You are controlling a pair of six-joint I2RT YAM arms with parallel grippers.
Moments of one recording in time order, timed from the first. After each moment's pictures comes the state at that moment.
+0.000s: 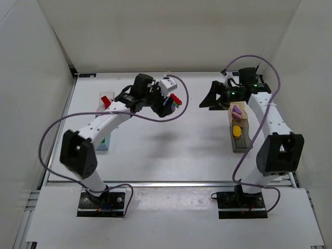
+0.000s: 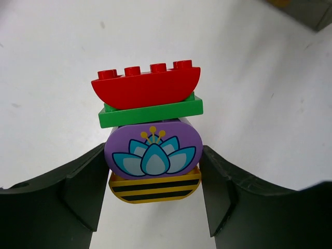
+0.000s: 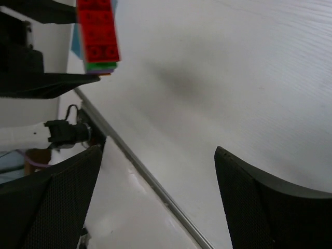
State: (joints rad) left arm -0.55 1.71 1.45 -0.41 0.41 0.28; right arm 0.06 1.58 1.45 -0.82 -0.86 0.11
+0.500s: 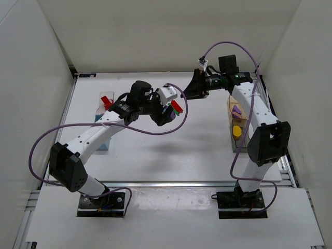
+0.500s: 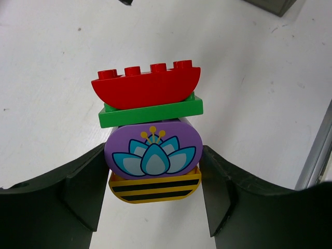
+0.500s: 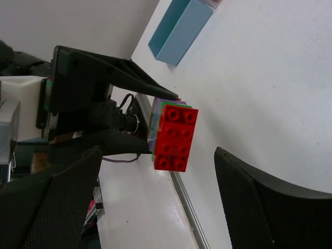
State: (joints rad) left arm -0.61 1.49 1.32 -0.41 0.41 0.31; right arm 0.26 1.78 1.71 -0.67 -1.09 0.28
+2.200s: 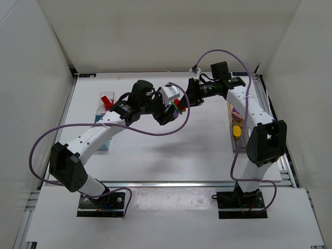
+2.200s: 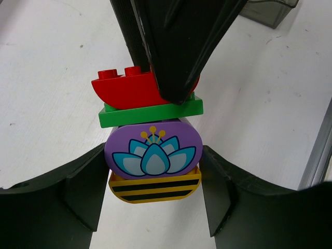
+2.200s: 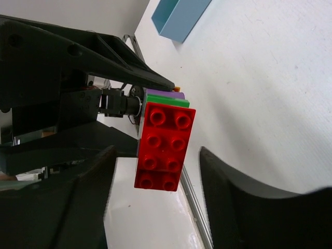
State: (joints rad) left arm -0.64 1.49 1.34 -0.38 0.41 0.31; right arm 0.32 1.78 1.62 -0.68 -1.12 0.22
